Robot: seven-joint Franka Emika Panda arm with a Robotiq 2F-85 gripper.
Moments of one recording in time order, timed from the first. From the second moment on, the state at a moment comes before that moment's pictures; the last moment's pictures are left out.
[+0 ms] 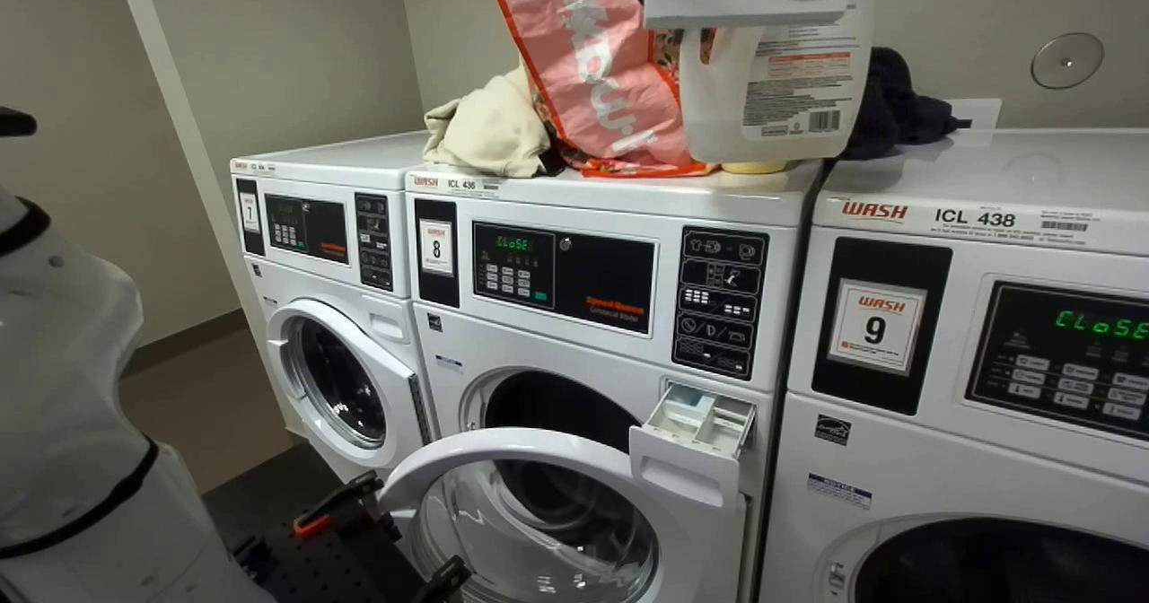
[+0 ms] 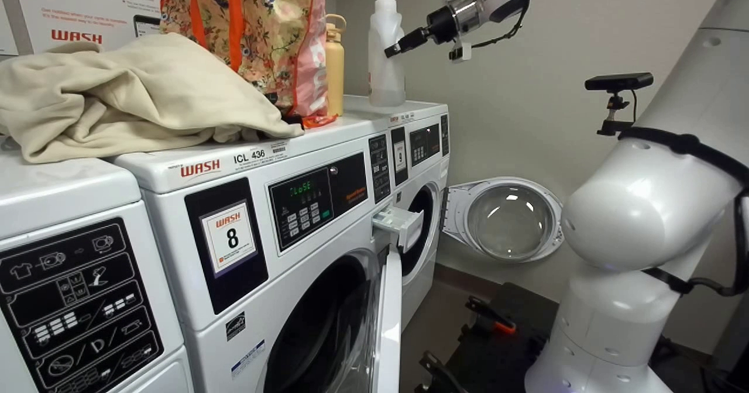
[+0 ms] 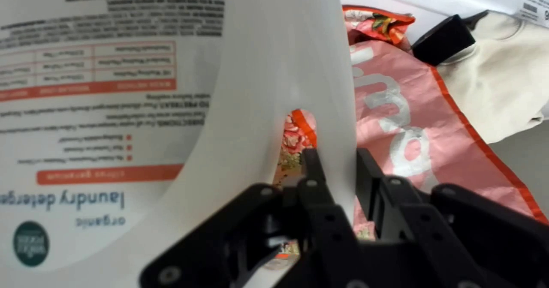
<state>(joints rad) -0.33 -0.23 -0.32 -2.00 1.03 1.94 -1.60</state>
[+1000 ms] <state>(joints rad) -0.23 -0.75 -0.12 -2.59 0.98 2.35 -1.16</state>
